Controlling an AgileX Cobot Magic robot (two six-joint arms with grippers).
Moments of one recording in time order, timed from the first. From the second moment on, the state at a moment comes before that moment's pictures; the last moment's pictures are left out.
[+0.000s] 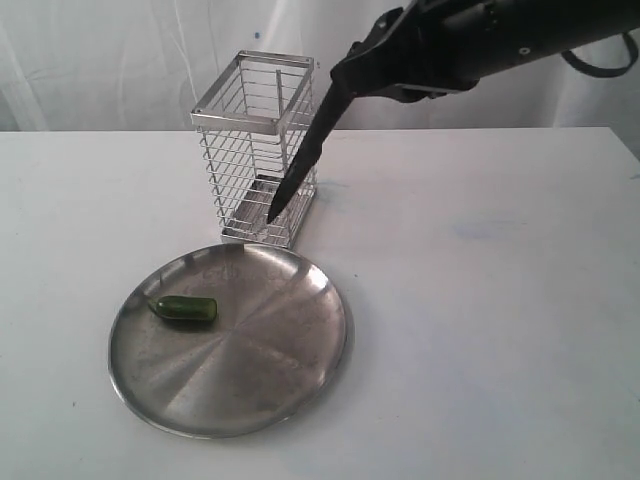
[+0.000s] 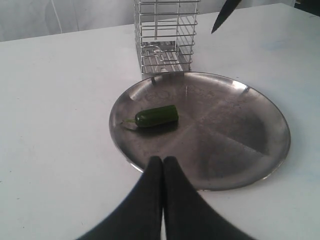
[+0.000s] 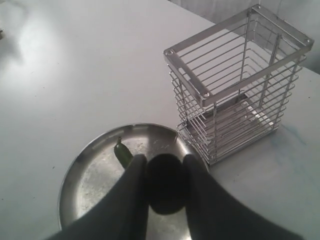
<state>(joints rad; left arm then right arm) -0.29 0.00 0.02 -0.24 0.31 0.20 0.40 1.40 -1.29 0.74 0.72 -0.79</state>
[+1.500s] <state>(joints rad) -0.29 0.00 0.02 -0.24 0.15 0.15 0.40 0.69 -0.68 0.89 0.45 -0.73</state>
